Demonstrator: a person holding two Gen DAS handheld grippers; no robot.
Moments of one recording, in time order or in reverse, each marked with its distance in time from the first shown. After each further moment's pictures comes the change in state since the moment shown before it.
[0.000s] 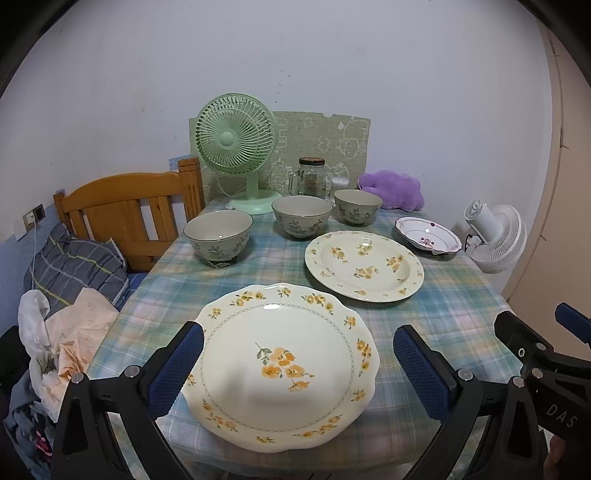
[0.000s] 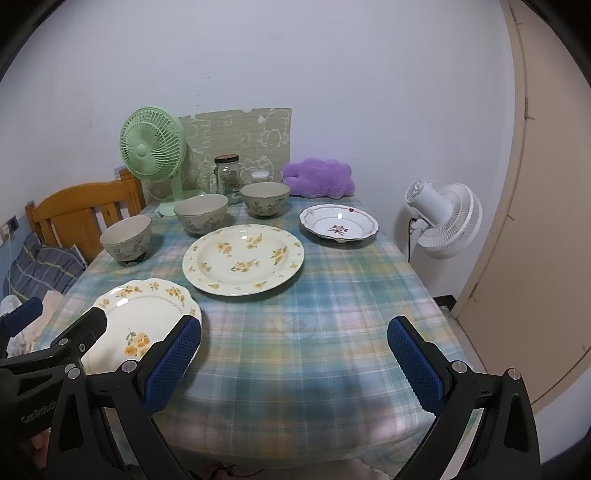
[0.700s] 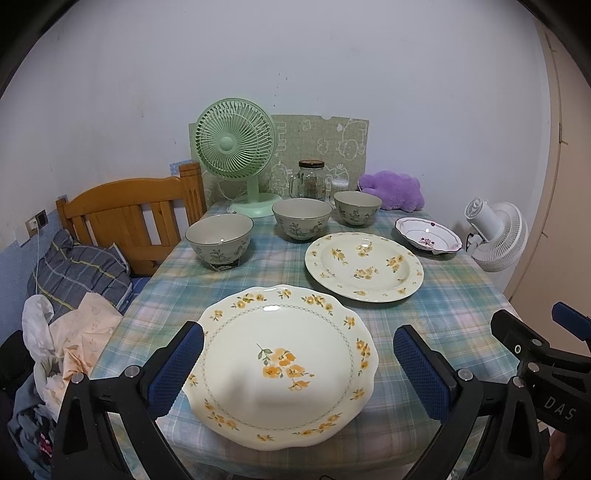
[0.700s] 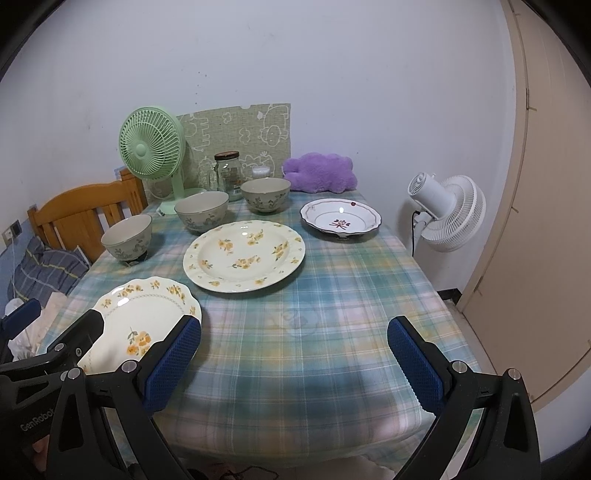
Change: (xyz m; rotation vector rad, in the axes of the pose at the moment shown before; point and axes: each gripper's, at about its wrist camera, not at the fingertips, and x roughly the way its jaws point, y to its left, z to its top) left arm -0.004 -0.004 -0.001 0.016 -0.013 0.013; right arm 0.001 -0.004 -0.001 0.014 0.011 0.014
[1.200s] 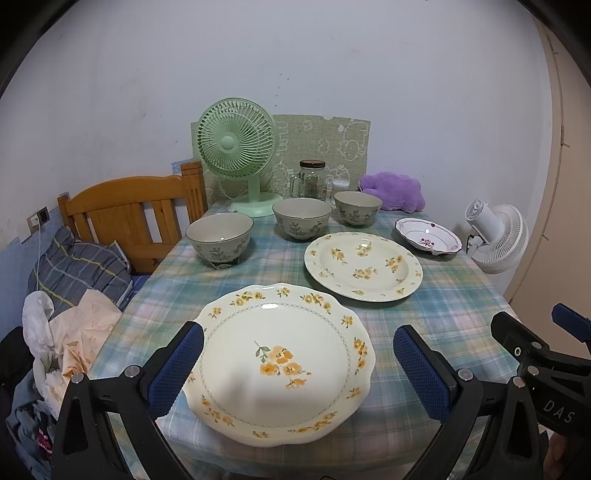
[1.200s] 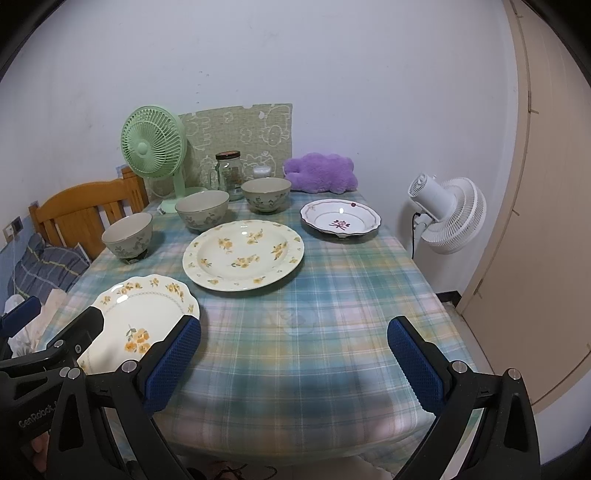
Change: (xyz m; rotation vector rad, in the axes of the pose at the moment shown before) left arm 0.000 -0.001 0.000 0.000 0.004 0.002; right arm 0.000 -0.002 -0.001 -0.003 0.000 0.004
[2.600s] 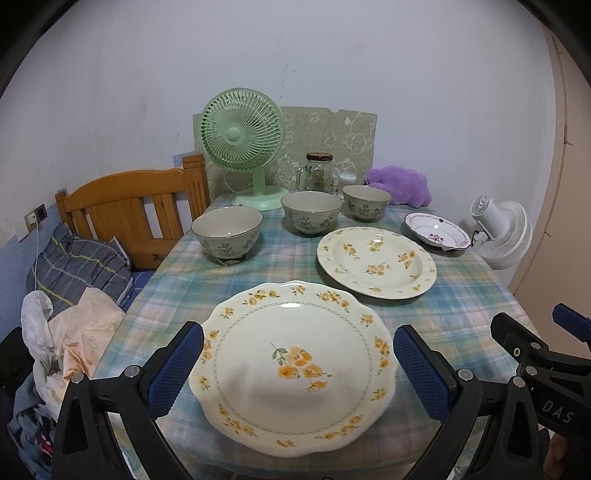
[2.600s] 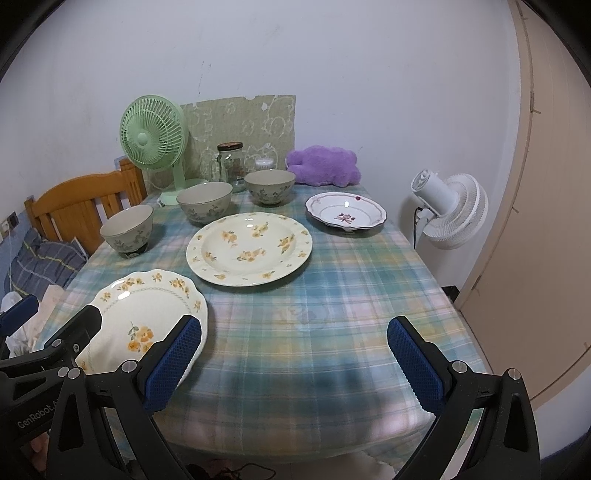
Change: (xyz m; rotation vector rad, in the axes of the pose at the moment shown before) left arm 0.016 0.022 0.002 -0.008 0.030 -0.001; right arm 0.012 0.022 0.004 -0.011 0.037 -0.012
